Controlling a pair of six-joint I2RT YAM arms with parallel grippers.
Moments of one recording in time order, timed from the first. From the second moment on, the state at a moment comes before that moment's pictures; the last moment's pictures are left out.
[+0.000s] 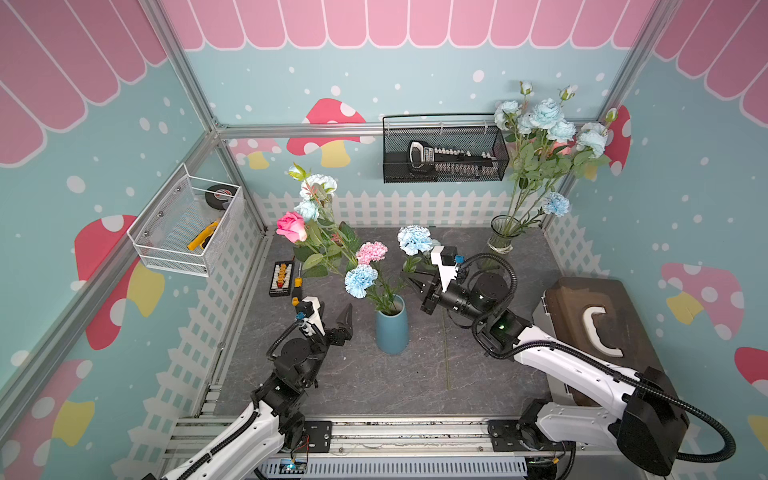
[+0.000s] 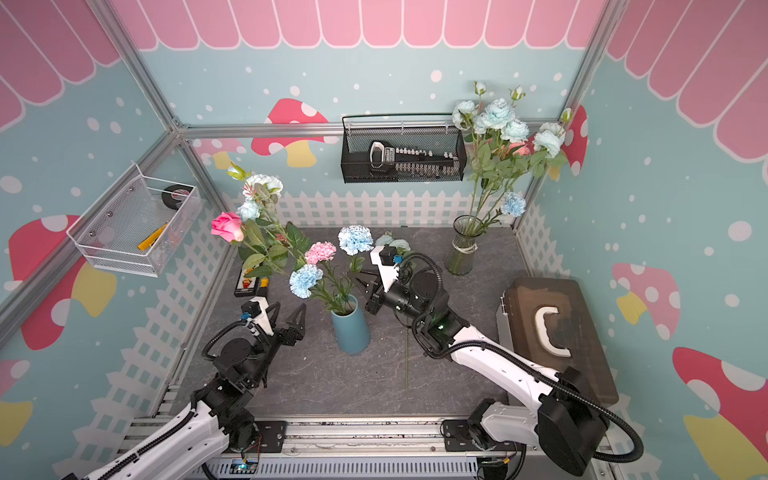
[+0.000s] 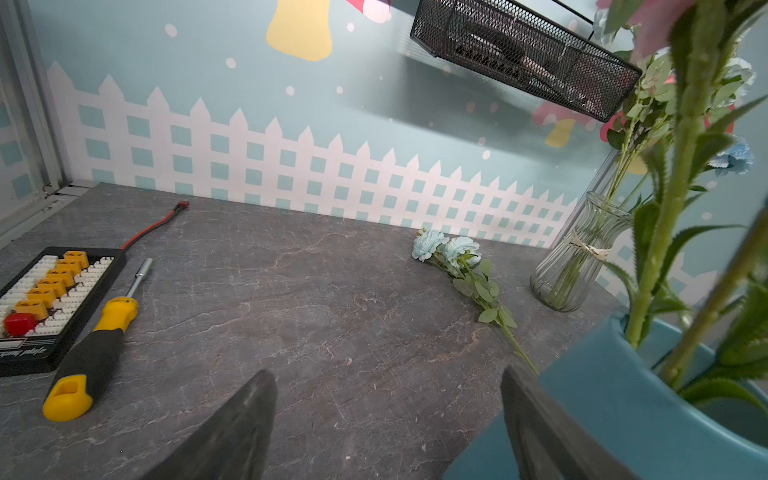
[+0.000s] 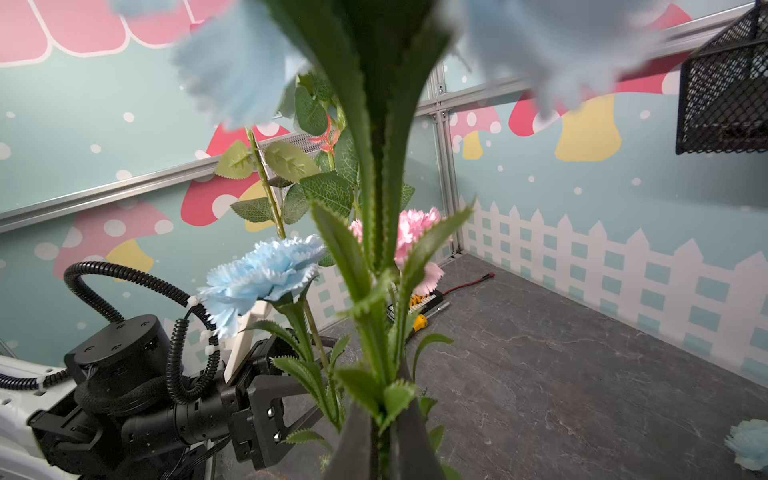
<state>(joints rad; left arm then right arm) -0.54 0.57 0.16 0.39 -0.27 -0.28 0.74 1.21 0.85 0.48 -0.35 0.25</state>
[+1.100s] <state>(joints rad) -0.54 0.57 0.16 0.39 -0.27 -0.28 0.74 0.99 0.79 0.16 -0.31 0.21</state>
